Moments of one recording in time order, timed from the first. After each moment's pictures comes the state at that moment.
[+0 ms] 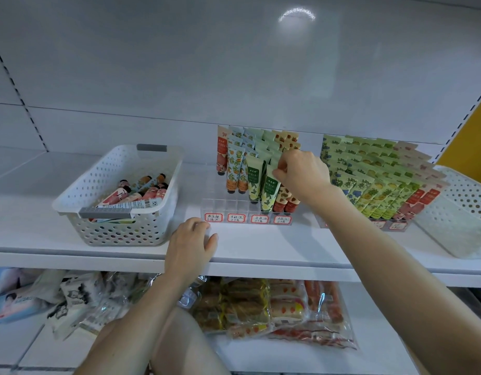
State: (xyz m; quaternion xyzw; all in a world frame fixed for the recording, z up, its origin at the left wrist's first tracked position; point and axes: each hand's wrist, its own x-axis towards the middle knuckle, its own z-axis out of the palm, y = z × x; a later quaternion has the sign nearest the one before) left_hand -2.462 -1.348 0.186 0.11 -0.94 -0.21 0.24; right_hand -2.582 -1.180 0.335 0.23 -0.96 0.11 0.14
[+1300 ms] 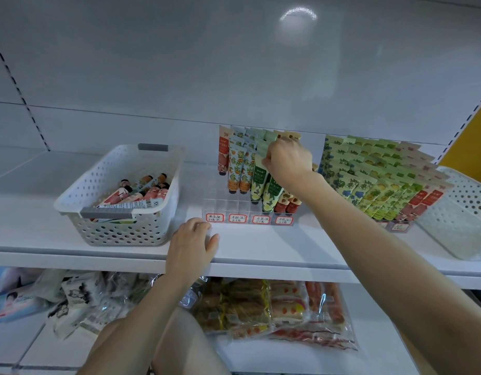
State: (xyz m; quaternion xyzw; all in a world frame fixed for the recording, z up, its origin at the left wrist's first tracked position) left_hand -2.462 -1.349 0.185 0.12 -0.94 -0.21 0.23; right_hand -2.592 -1.210 0.343 0.26 -0.95 0.05 0.19
